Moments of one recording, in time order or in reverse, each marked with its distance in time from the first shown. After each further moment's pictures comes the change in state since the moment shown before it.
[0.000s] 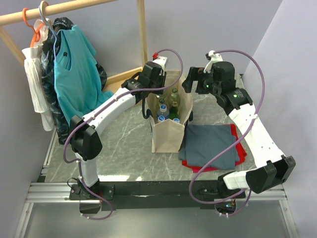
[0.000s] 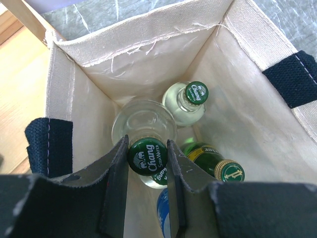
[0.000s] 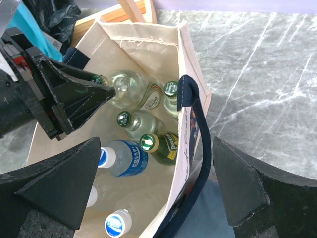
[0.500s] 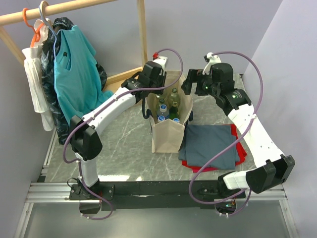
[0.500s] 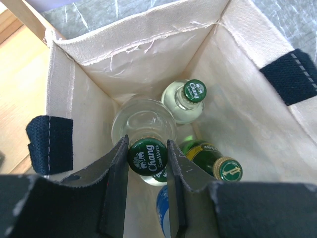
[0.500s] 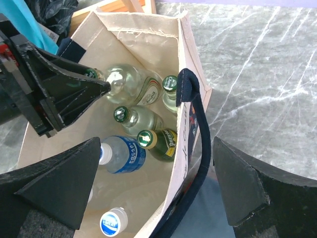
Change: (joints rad) left arm -0.001 0.000 0.011 -0.018 0.001 0.000; right arm 0.000 0.000 -0.028 0.008 -0.016 -0.015
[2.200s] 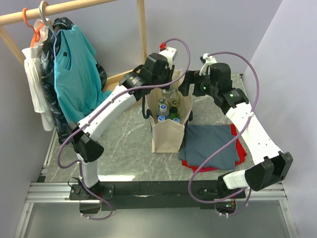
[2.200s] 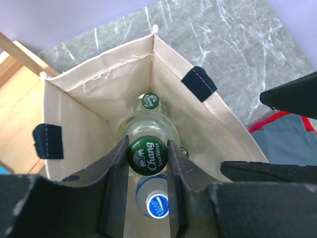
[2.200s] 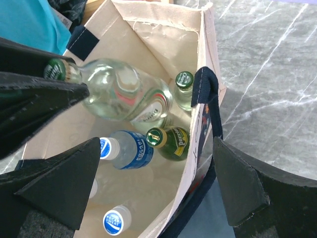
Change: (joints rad) left arm -0.085 0.002 0.267 -0.180 -0.015 0.044; right arm 0.000 0.028 -0.004 0.016 -0.086 -0.023
